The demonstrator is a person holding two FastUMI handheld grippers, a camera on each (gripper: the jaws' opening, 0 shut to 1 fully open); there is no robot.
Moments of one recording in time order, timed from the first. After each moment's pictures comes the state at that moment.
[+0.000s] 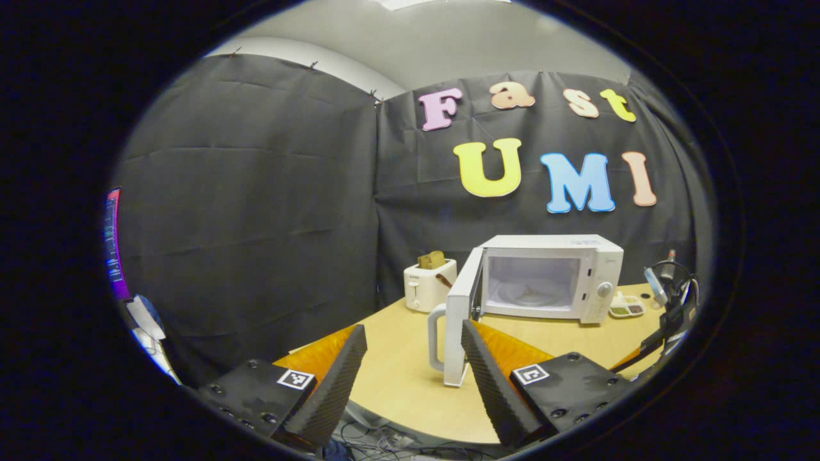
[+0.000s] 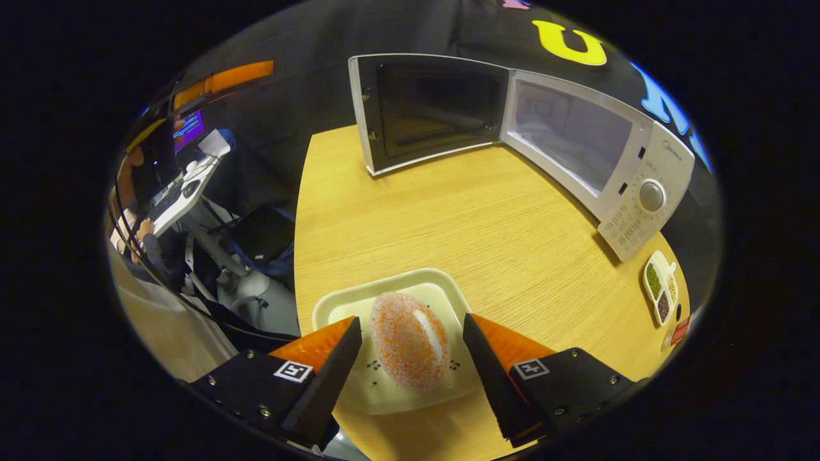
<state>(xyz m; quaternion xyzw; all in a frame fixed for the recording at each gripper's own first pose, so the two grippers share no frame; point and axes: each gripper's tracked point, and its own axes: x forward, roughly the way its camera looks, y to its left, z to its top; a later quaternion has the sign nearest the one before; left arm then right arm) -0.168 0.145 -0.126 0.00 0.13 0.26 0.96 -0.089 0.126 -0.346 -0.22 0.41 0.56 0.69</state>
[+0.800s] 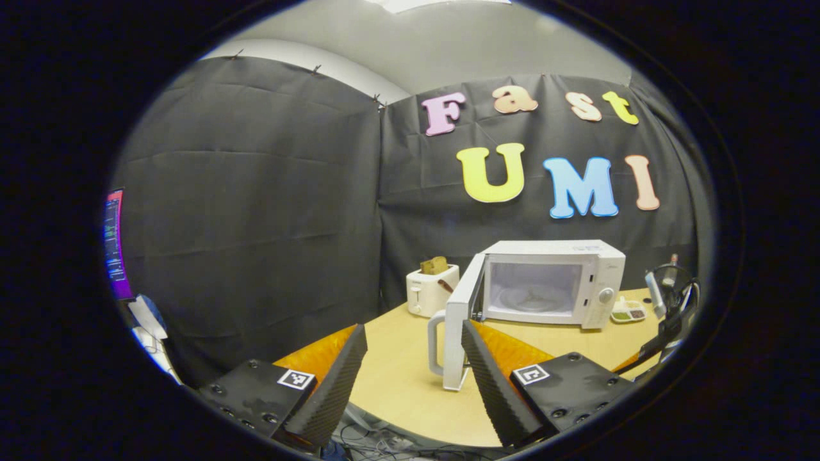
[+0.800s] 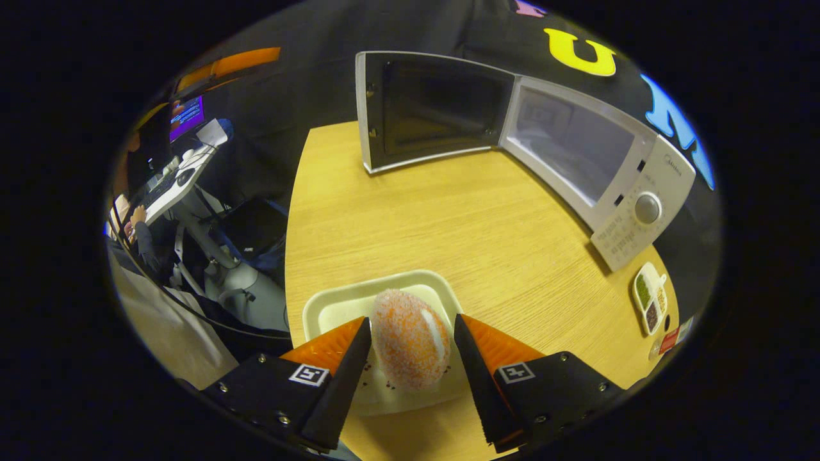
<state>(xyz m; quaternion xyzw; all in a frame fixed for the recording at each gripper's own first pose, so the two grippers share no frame) -0.152 0.143 -0.122 0.00 0.12 0.25 0.96 -0.076 0.135 -0.326 -0.24 0.36 0.55 0.71</state>
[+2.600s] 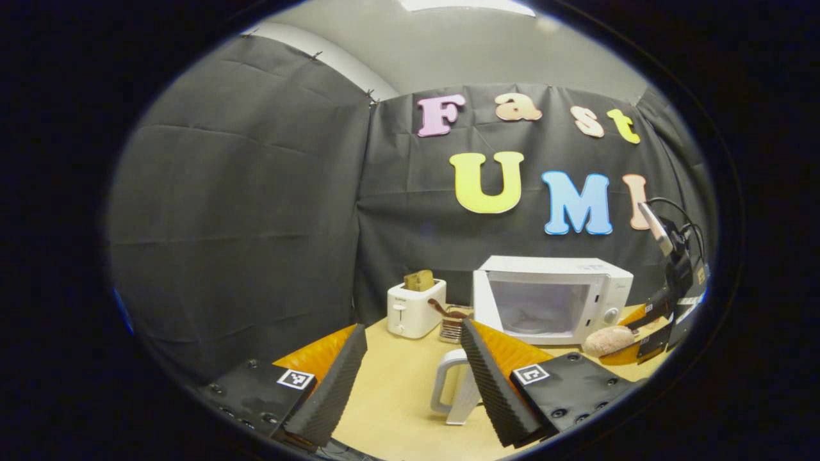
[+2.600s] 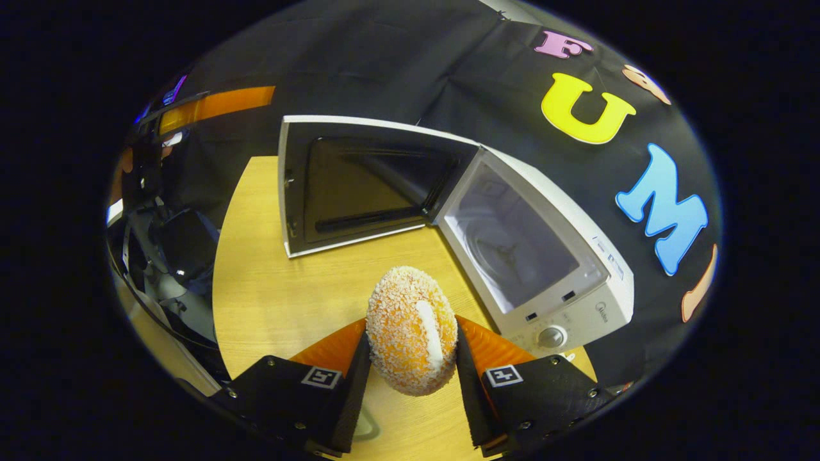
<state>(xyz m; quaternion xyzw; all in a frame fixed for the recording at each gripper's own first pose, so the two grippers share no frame) -0.071 0.233 -0.141 -0.04 0.09 0.20 0.97 0.051 0.225 -0.226 -0.32 0.25 0.46 0.79</state>
